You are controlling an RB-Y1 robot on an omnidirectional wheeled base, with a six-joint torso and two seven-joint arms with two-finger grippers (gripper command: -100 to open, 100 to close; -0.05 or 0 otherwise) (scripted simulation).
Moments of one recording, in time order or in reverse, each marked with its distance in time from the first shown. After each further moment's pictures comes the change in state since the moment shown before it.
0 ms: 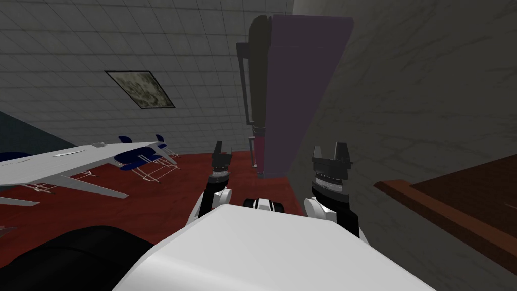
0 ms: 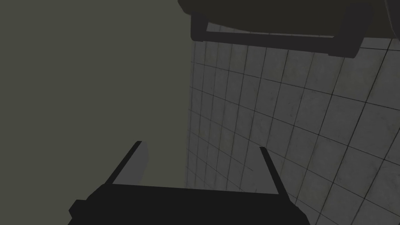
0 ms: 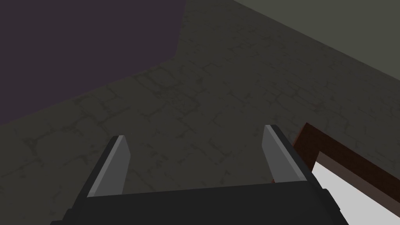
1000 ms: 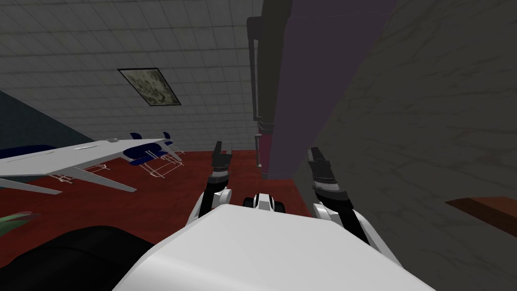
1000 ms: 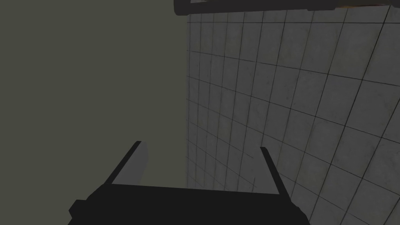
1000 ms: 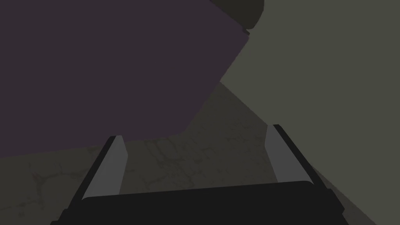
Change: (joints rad) left arm 0.000 0.000 0.000 0.000 0.000 0.000 0.000; right arm 0.013 -0.203 -0.046 0.018 0.153 0.092 0.143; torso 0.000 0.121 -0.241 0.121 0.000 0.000
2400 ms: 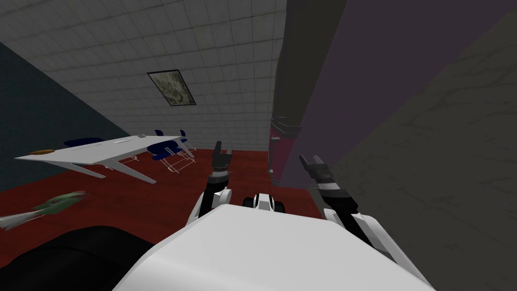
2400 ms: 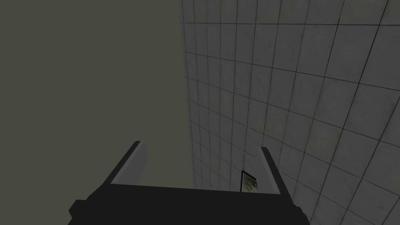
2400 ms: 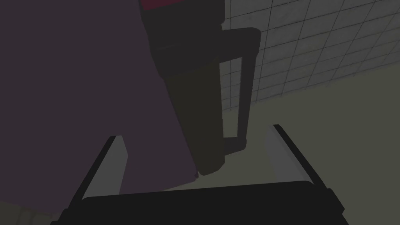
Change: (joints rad) left arm 0.000 0.000 0.000 0.000 0.000 0.000 0.000; right arm 0.036 -0.079 -0.110 0.040 0.363 0.202 0.348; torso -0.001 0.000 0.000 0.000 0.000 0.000
